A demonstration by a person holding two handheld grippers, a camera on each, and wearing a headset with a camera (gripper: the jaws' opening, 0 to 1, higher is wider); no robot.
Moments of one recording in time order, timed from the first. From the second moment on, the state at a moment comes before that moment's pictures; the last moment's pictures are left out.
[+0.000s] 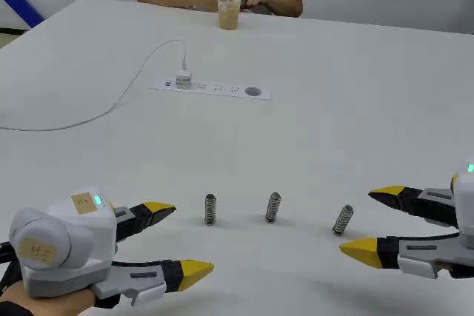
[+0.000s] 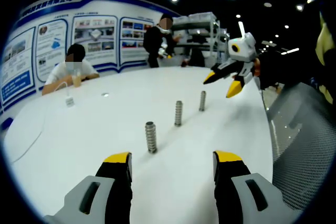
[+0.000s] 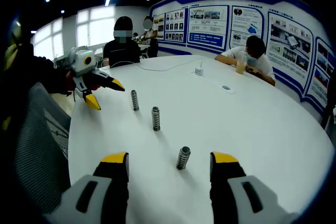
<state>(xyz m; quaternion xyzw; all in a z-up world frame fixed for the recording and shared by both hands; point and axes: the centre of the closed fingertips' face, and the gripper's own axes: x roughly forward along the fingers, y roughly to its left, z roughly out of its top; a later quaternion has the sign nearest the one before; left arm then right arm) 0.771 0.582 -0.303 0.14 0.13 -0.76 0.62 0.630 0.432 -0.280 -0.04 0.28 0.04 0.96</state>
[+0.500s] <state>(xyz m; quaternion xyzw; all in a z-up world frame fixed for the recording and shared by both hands) 0.771 0.585 -0.304 0.13 0.14 -0.76 0.63 0.618 0.430 -0.281 -0.04 0.27 0.03 0.96</state>
